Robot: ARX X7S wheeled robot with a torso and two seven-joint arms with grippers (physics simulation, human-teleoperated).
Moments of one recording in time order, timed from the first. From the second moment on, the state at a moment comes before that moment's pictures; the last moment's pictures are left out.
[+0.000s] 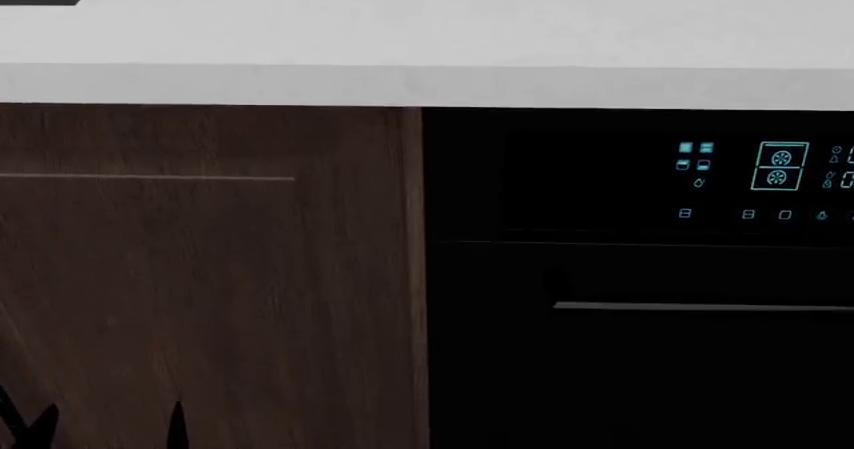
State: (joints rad) left arm -0.02 -0.22 0.22 0.03 -0.20 0.05 -0.28; right arm -0.01 0.22 -0.25 -0.11 0.17 0.00 0.26
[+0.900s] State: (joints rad) left arm -0.03 -0.24 0.26 0.06 -0.18 0.05 -0.31; right arm 0.13 0.77 -0.43 -0.70 -0.34 0.94 0.12
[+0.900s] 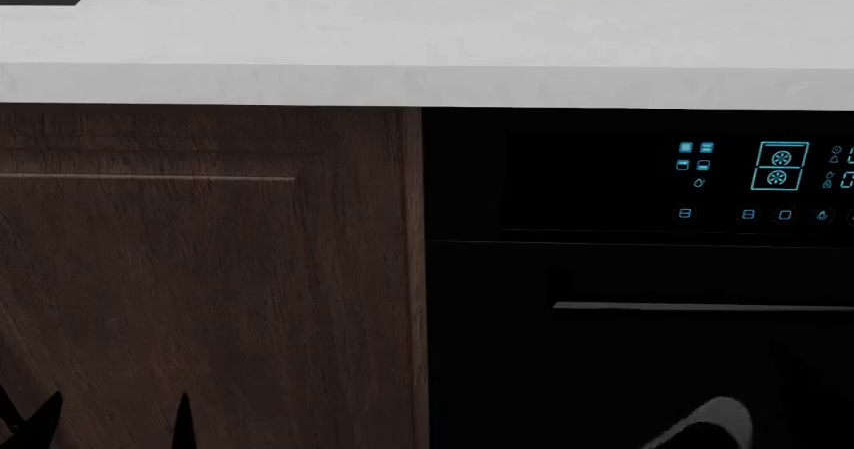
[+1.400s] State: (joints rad) left arm -0.03 -0.26 0.26 0.09 -0.18 0.04 -0.32; right arm 0.38 0.81 -0.67 -0.48 -0.45 1.01 -0.05
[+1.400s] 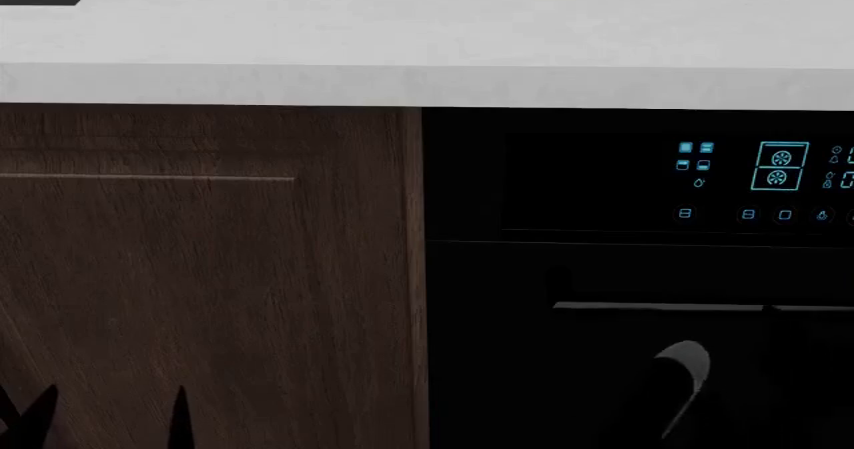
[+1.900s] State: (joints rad) left arm -0.03 -0.27 0.27 0.11 -0.18 0.05 -0.33; right arm 0.54 0.75 -0.77 -0.24 -0.47 0.93 -0.10
